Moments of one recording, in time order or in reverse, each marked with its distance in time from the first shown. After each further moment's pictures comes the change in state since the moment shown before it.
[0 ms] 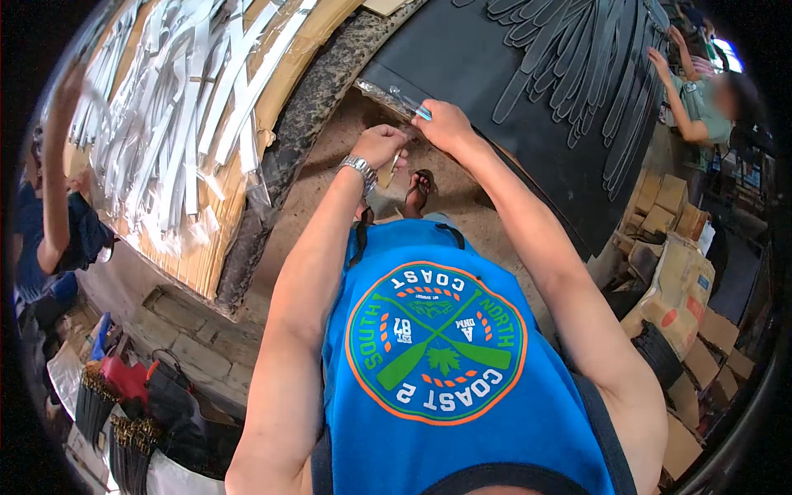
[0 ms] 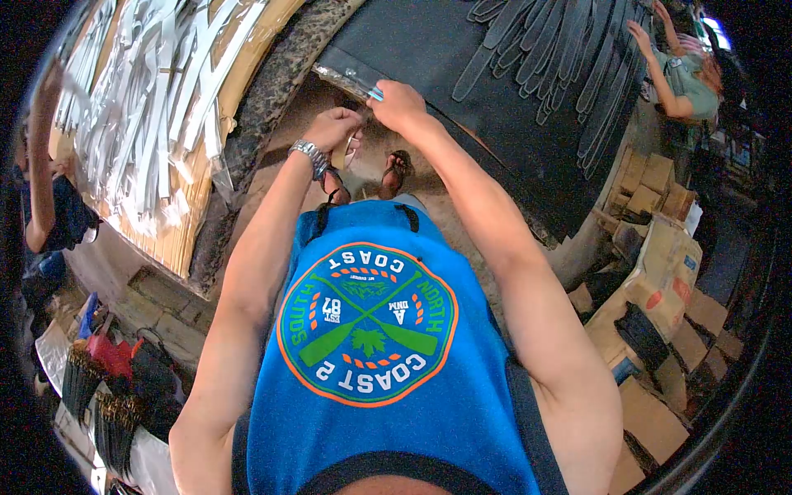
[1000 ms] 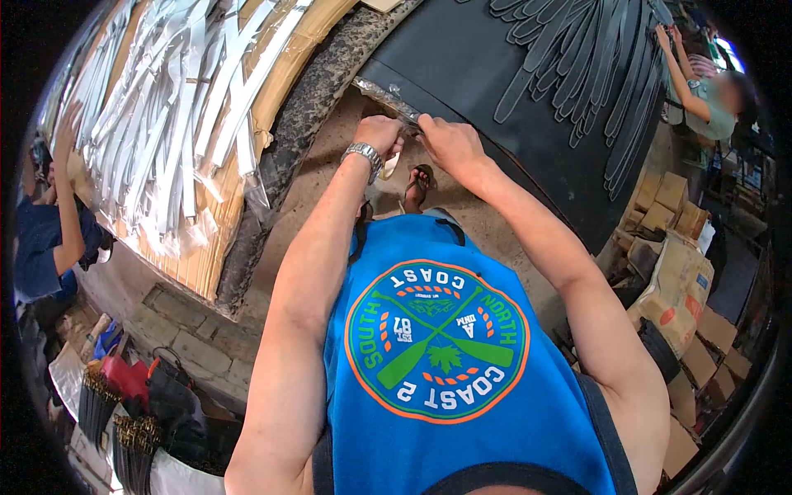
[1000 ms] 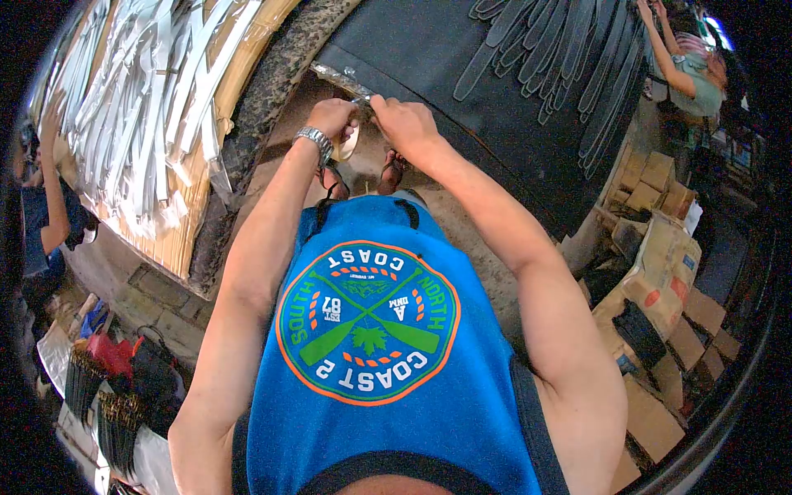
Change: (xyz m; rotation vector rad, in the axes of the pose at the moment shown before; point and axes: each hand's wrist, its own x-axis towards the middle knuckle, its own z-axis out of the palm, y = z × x) left_hand 0.011 0.019 0.008 -0.046 0.169 -0.021; right_hand -0.041 0.003 -0.003 -0.398 0.081 -0.393
